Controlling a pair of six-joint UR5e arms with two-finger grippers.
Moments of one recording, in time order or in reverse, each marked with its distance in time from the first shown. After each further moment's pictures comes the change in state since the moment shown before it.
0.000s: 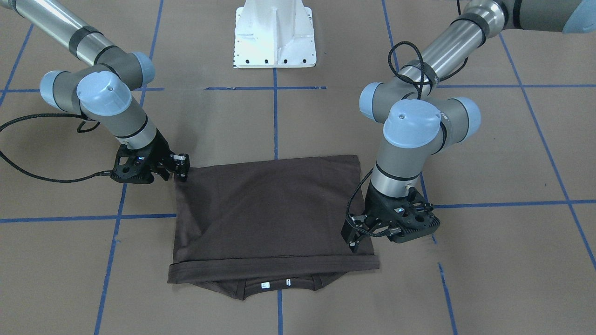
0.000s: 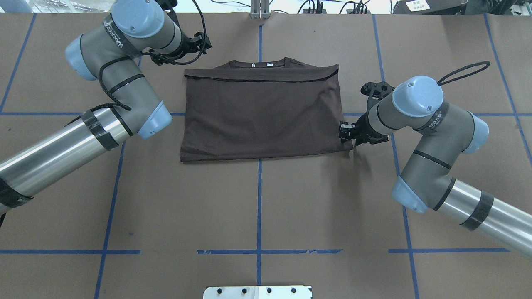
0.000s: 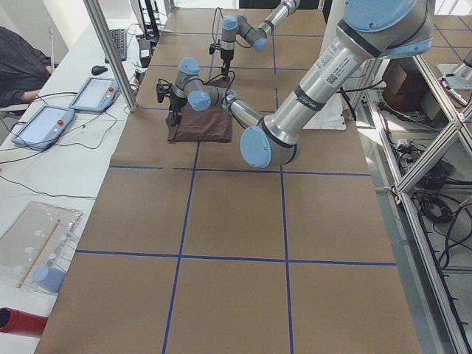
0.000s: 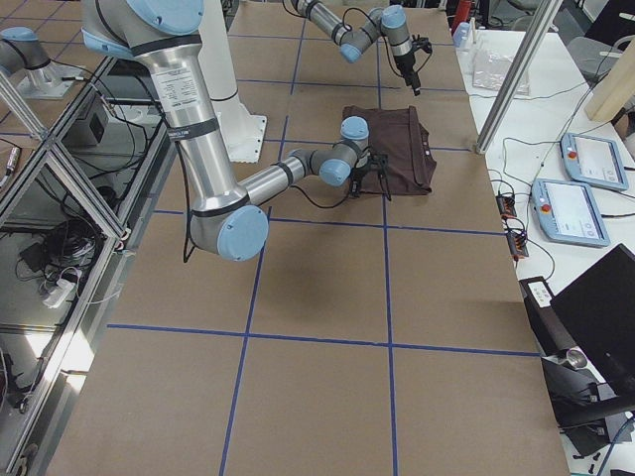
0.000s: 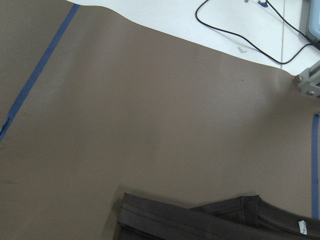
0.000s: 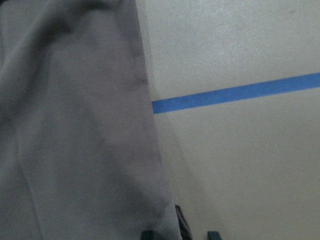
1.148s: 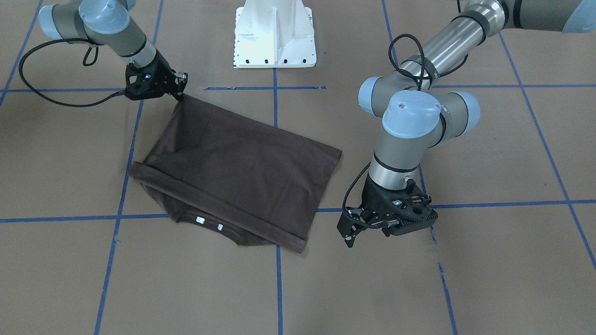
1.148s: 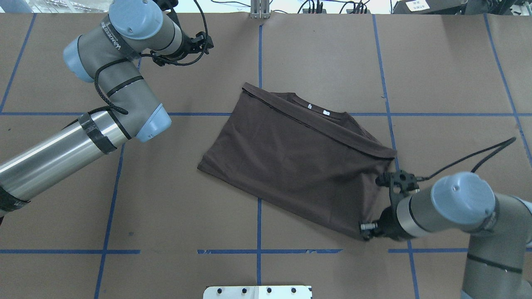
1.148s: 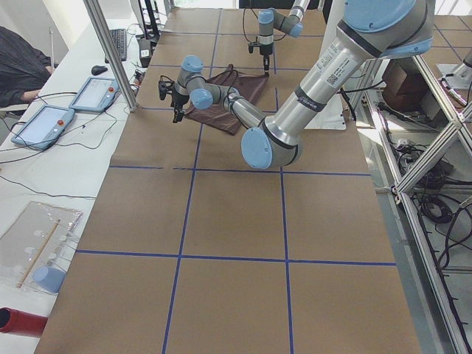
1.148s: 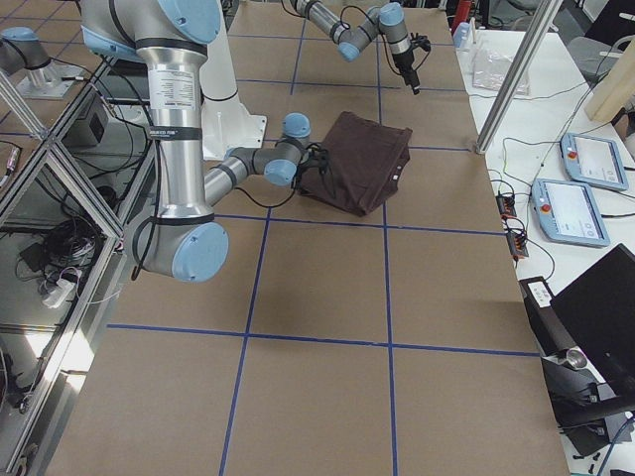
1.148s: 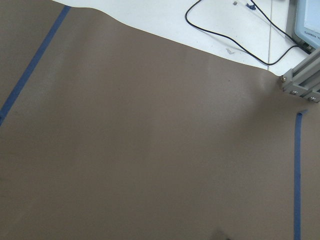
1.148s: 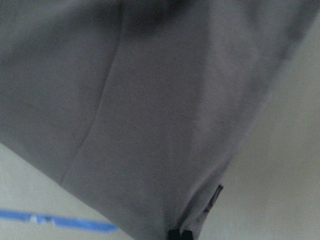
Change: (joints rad) left arm 0.012 0.023 -0.059 0.002 -0.002 -0.025; right arm -0.389 -0.411 0.480 0.001 -0.030 0.101
